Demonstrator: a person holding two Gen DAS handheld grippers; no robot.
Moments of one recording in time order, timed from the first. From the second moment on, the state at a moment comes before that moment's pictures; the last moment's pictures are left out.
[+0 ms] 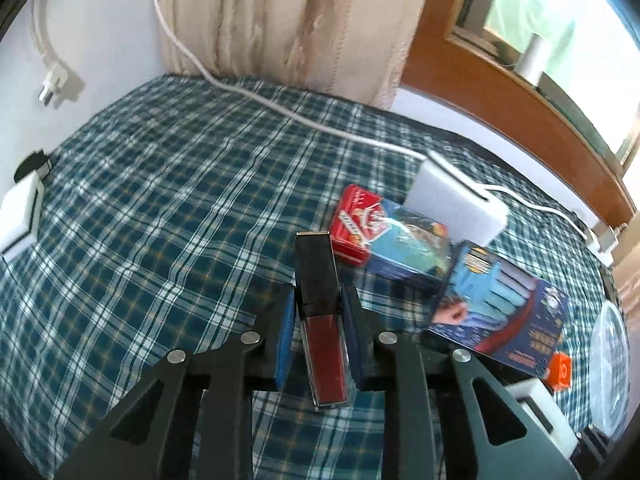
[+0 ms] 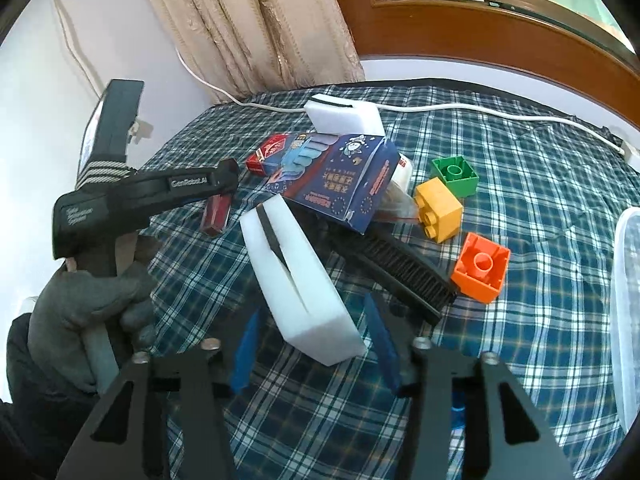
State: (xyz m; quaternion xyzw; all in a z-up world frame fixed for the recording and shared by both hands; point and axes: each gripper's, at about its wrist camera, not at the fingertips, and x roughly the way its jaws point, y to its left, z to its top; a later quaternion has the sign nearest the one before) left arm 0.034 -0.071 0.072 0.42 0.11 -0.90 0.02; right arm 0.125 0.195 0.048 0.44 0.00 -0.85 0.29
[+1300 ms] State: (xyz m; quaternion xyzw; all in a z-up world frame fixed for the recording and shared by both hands) left arm 0.067 0.036 0.134 0.37 0.03 -0.93 -0.07; right arm 0.147 0.341 0.087 0.35 -0.15 -0.90 0.19
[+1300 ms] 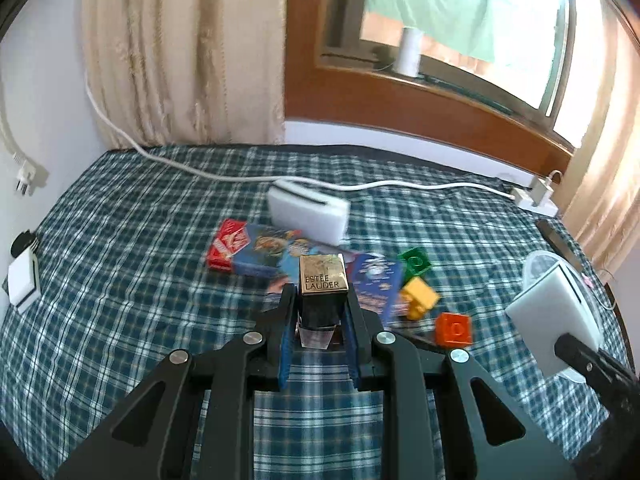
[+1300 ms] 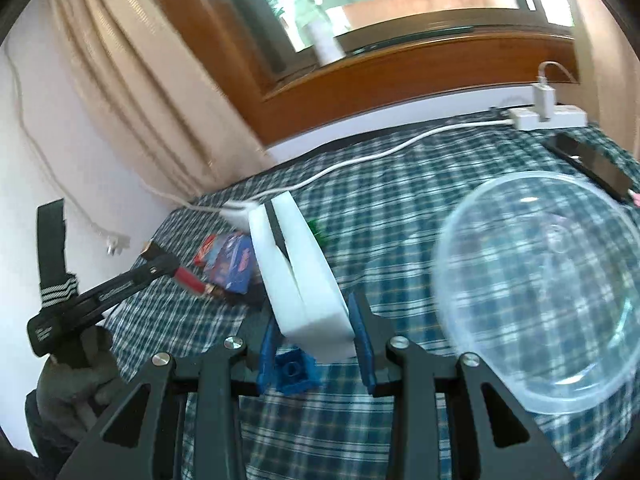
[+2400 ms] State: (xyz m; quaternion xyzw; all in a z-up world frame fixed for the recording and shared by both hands) left arm 0.087 0.276 0.133 0.41 -0.07 -0.86 -0.30; right arm 0.173 0.513 0.072 0.33 -0.25 -0.91 0.04
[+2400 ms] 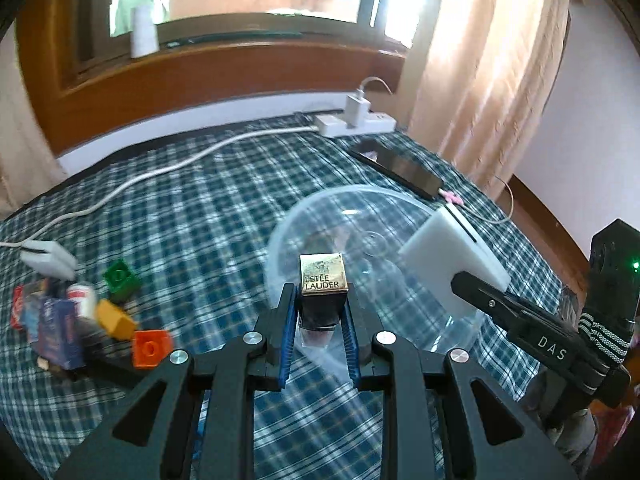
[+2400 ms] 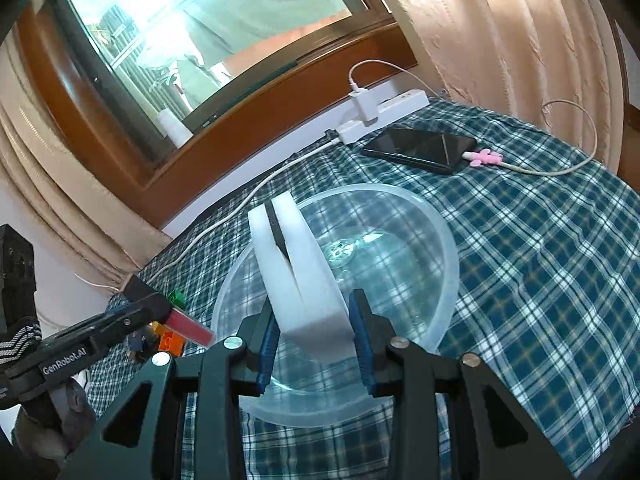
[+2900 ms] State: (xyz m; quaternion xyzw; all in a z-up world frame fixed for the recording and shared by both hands) left arm 0.063 0.325 0.114 0.44 -0.09 -0.83 -0.32; right arm 0.158 0.528 0.060 0.34 -0.27 -0.90 0.04
